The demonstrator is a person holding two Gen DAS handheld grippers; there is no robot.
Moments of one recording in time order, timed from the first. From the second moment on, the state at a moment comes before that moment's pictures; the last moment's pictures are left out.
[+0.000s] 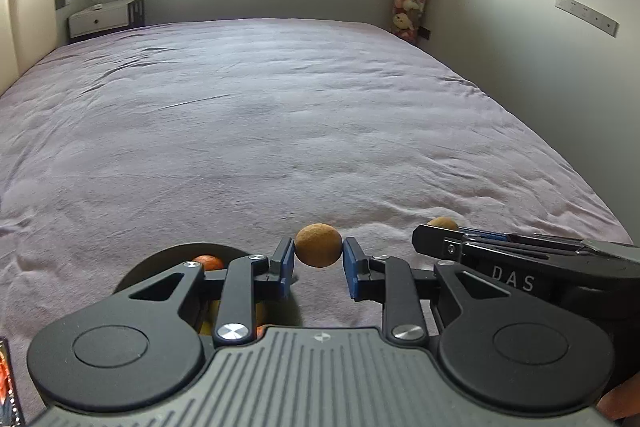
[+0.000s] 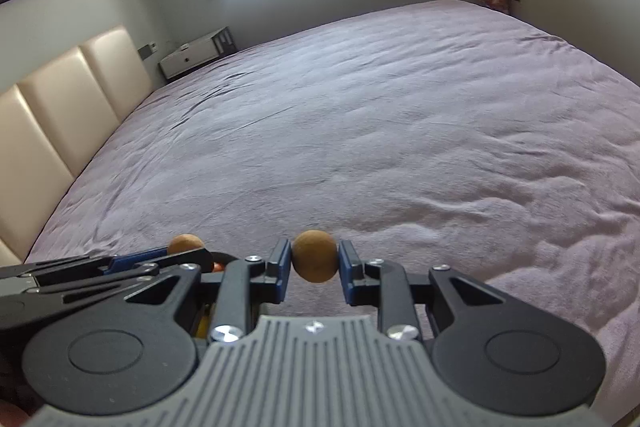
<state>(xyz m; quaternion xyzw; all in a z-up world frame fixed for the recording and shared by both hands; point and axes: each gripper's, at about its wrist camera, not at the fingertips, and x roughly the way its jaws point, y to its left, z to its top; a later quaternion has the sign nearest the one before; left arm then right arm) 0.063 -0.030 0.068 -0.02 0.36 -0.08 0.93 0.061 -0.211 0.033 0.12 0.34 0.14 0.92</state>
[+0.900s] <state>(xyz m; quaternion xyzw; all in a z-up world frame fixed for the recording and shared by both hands) 0.042 0.098 0.023 -0.15 0.47 -0.04 0.87 0.072 -0.101 0.001 0.01 0.43 0.28 0.86</state>
